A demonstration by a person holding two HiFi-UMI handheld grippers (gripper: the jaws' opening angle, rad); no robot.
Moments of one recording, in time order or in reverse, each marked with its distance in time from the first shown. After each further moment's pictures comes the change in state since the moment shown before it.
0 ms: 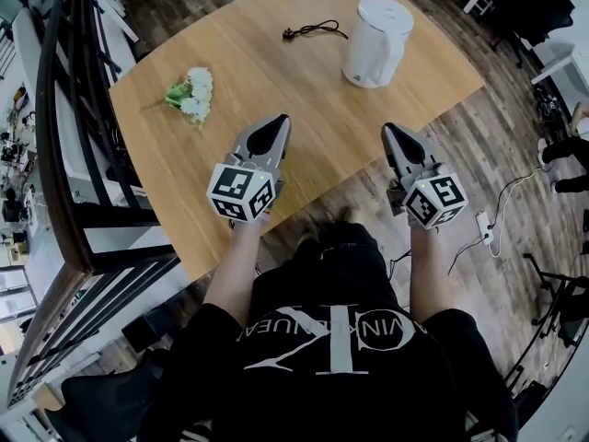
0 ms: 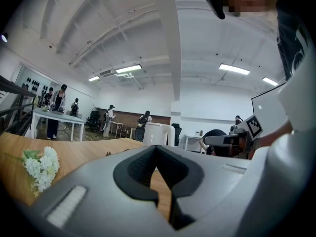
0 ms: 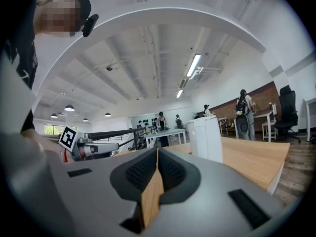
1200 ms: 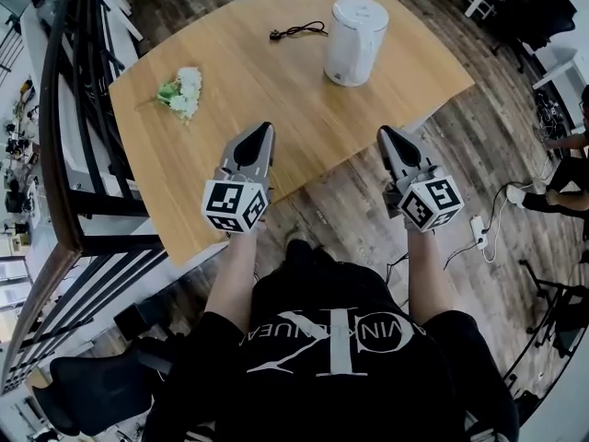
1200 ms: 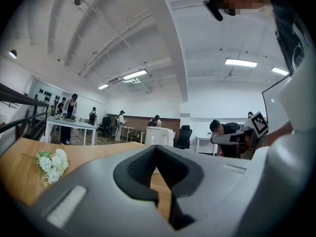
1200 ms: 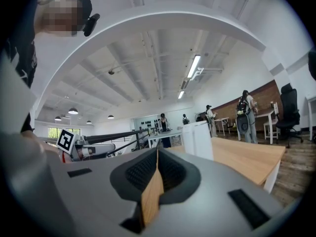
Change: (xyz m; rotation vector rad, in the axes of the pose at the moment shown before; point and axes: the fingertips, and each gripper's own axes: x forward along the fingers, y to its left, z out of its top) left arm -0.008 -0.046 0.012 0.032 -0.037 0.149; right arm -0.051 -0.030 0.018 0.013 -0.013 0.035
